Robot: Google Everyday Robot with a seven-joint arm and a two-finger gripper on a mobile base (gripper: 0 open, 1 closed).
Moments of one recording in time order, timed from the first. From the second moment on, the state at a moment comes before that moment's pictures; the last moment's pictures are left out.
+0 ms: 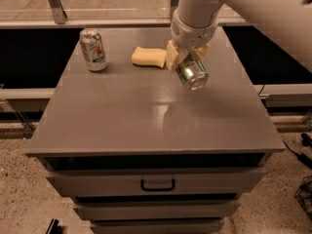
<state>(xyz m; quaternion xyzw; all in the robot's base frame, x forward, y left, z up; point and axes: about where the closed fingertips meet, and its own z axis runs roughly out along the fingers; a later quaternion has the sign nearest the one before) 0.619 -0.084 0.913 -0.20 0.97 -0.01 0.17</state>
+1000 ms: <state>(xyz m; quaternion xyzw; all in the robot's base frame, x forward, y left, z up) 0.627 -0.102 0.918 -0.31 0.91 0.17 0.21</state>
